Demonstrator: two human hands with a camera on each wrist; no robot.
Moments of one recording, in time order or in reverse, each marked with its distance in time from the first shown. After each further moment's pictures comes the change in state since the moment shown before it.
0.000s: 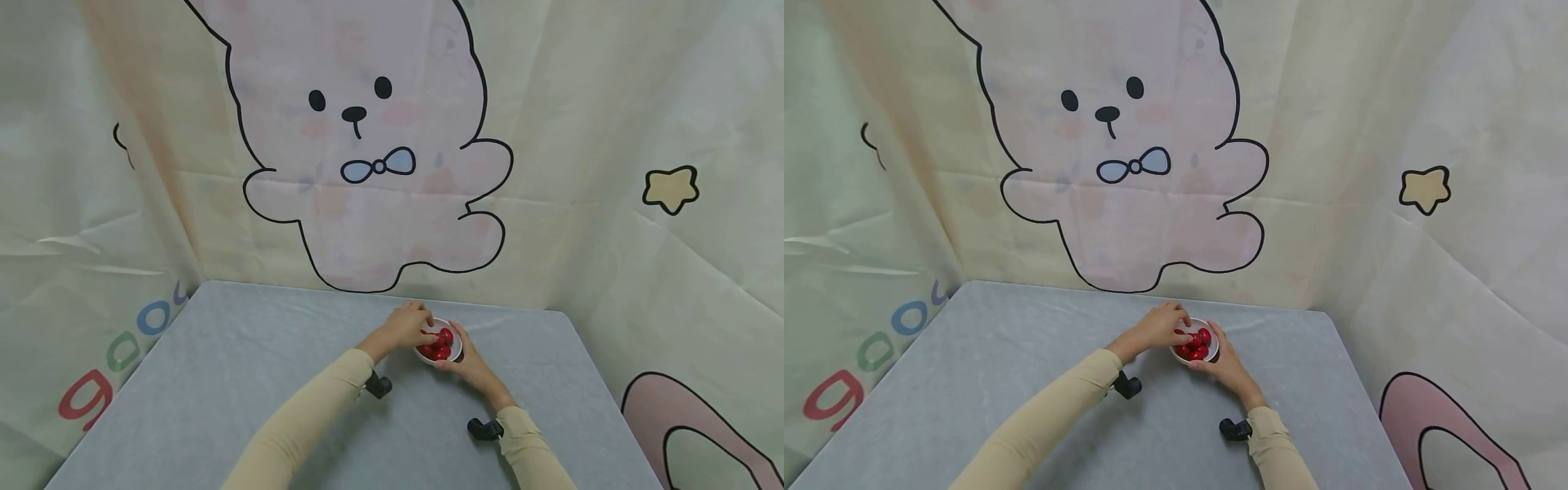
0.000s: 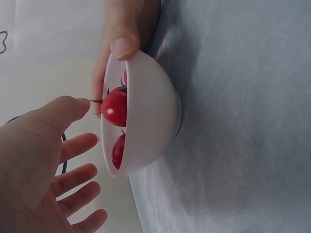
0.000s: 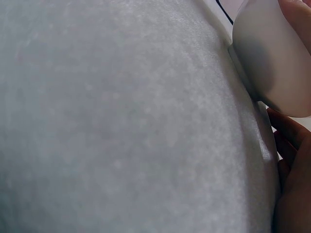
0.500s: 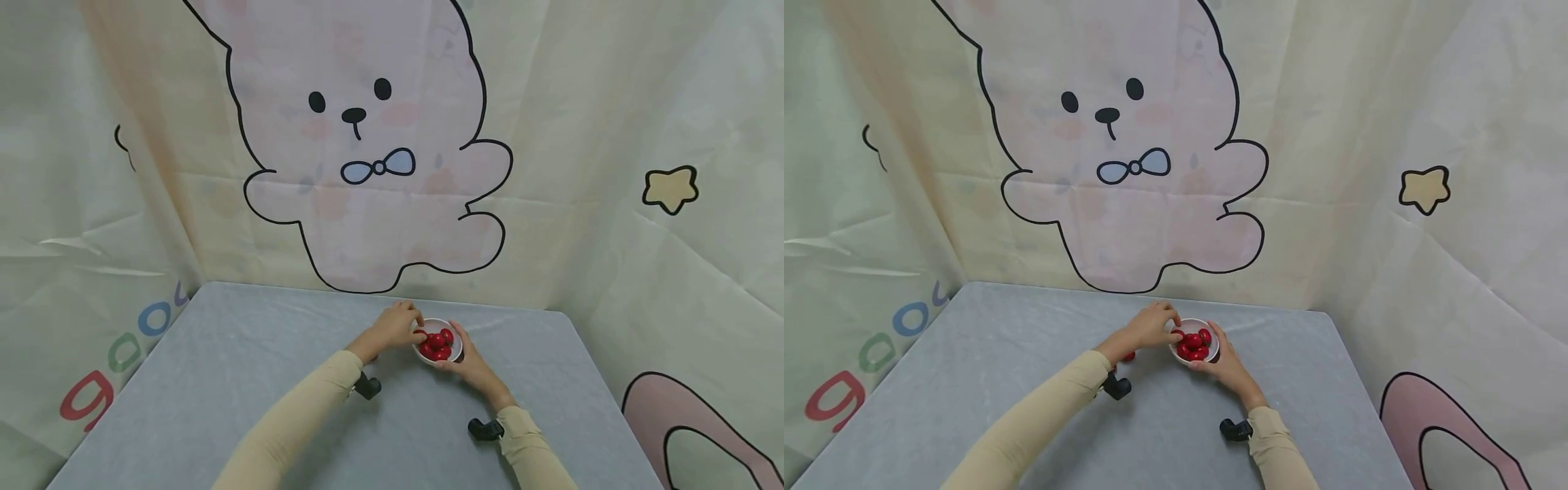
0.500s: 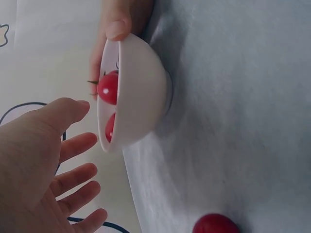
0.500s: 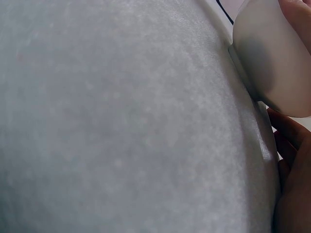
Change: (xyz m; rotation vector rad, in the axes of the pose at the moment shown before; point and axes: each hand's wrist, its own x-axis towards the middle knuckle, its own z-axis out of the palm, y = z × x) left_hand -0.010 -0.017 -0.005 -0.022 0.010 -0.012; right_hand 0.003 0.006 -0.002 0.013 0.006 -0.039
